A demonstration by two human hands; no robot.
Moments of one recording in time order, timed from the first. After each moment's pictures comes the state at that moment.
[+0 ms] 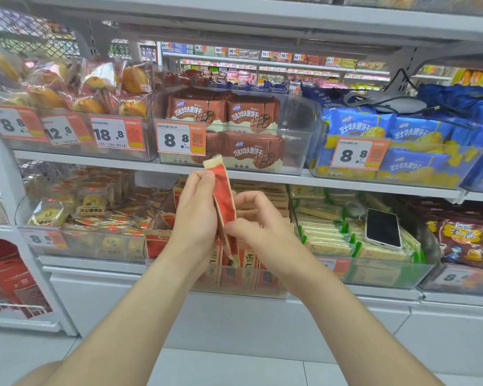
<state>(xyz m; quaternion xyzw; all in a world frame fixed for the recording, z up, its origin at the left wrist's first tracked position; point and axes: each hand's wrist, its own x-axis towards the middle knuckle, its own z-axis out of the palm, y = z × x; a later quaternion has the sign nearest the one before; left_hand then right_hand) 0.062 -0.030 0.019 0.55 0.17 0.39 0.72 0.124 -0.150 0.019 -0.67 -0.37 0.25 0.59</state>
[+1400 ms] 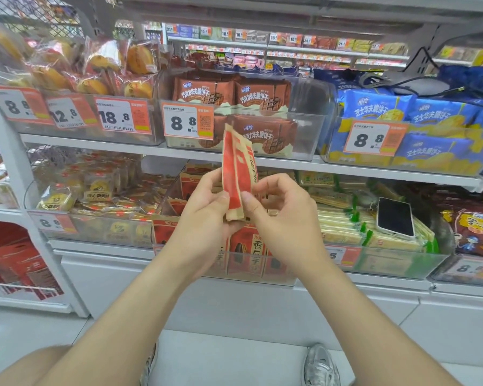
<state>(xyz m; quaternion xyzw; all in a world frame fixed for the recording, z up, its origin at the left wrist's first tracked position) 0.034 -0.033 0.002 0.59 0.10 0.29 0.75 0.138 -0.139 -0.006 -0.74 -0.37 -0.05 0.56</state>
